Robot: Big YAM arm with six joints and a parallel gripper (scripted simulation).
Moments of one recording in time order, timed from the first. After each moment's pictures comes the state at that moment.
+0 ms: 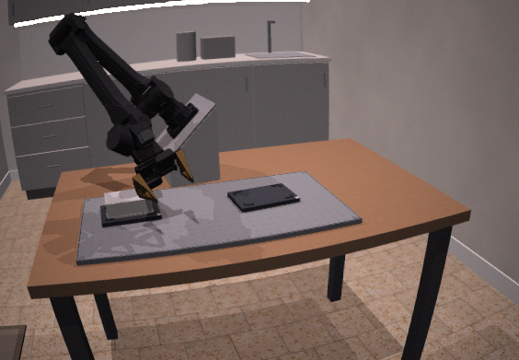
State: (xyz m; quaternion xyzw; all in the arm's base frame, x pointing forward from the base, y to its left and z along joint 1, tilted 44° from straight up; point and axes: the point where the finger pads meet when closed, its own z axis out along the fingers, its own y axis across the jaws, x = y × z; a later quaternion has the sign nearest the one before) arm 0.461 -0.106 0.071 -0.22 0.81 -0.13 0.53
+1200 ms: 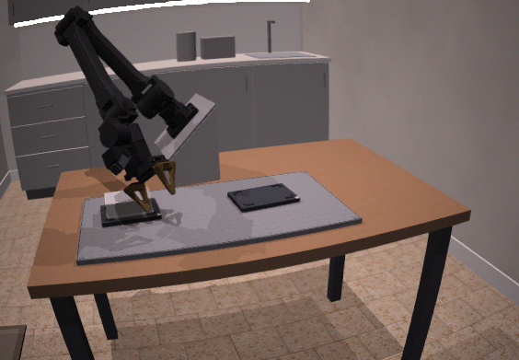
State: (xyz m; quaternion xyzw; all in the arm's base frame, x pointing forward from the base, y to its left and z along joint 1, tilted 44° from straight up) arm 0.412 -0.158 0.060 0.25 0.90 -0.10 0.35
